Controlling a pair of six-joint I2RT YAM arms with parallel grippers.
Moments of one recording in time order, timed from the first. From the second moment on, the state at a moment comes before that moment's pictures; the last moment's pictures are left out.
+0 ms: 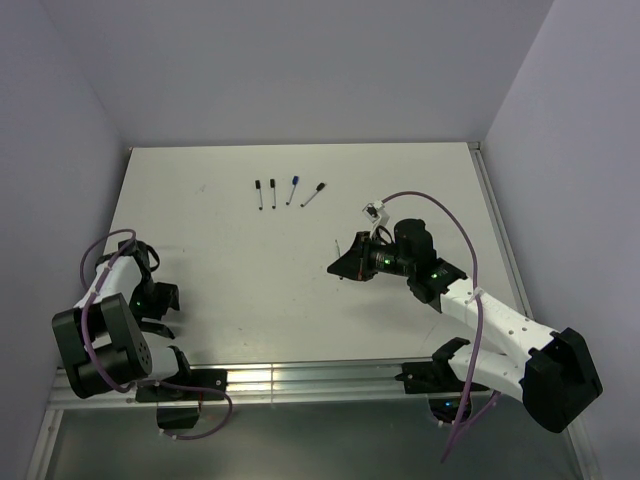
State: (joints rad) left arm 0.34 1.33 0.68 -0.95 -0.18 -1.12; right arm 0.54 1.04 0.58 0.08 -0.57 0.65
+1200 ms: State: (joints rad) left arm 0.34 1.28 0.68 -0.96 -0.21 -1.15; right arm 0.54 1.03 0.57 0.09 -0.59 0.65
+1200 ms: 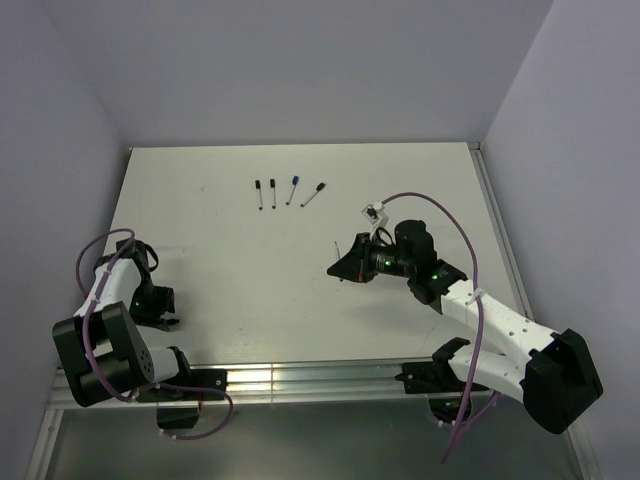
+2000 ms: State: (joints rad) left arm 0.34 1.33 0.66 -0.92 -0.20 -1.17; right arm 0.54 1.02 0.57 0.10 -0.61 0.65
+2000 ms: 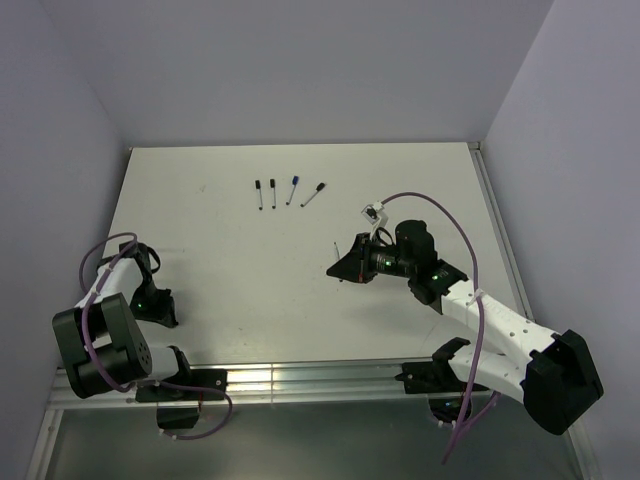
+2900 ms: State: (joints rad) left arm -0.40 1.63 1.11 -0.84 -0.27 -1.18; right arm 0.54 1.03 0.57 0.06 -0.54 0.61
